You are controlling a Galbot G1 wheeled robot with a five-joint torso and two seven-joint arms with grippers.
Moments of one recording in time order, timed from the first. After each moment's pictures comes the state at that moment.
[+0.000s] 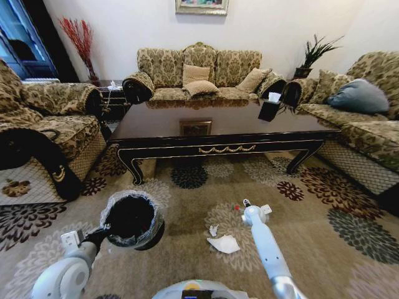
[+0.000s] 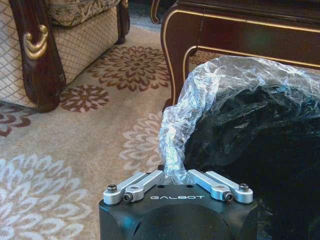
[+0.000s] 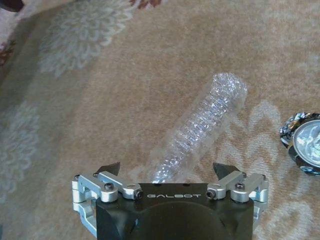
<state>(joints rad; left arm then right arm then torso) 1.70 -1.33 -0.92 -2.31 -0.66 0.74 -0.27 -0.84 1.39 0.56 1.10 1.22 -0.09 0.75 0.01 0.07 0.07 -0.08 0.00</state>
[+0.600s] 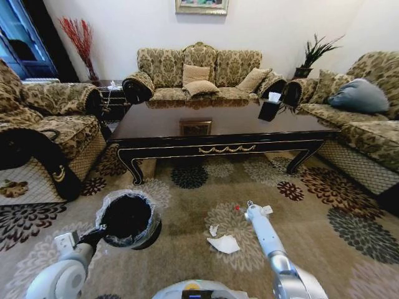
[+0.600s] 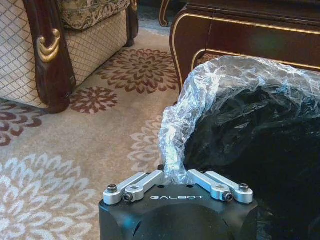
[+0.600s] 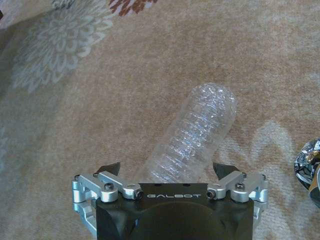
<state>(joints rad) 1.71 -1.35 -0.94 -2.32 -0.65 0.74 -0.28 -0.67 1.35 0.56 0.71 1.20 -0.01 0.55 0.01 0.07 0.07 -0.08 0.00</state>
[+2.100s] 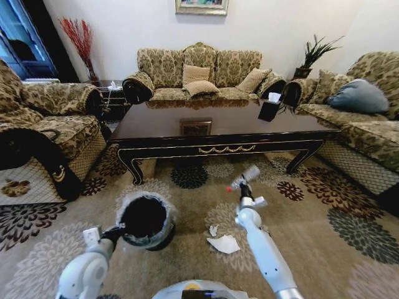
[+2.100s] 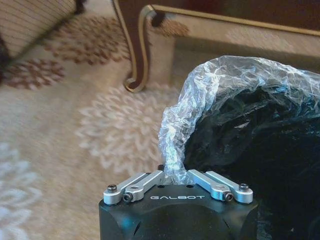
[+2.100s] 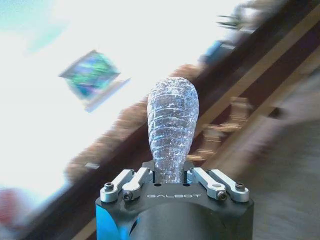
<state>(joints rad) 1.63 -1.32 -0.68 -2.23 -0.61 0.74 -0.31 -0.98 1.32 0.28 1.53 0.95 0.36 0.11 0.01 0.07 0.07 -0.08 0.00</state>
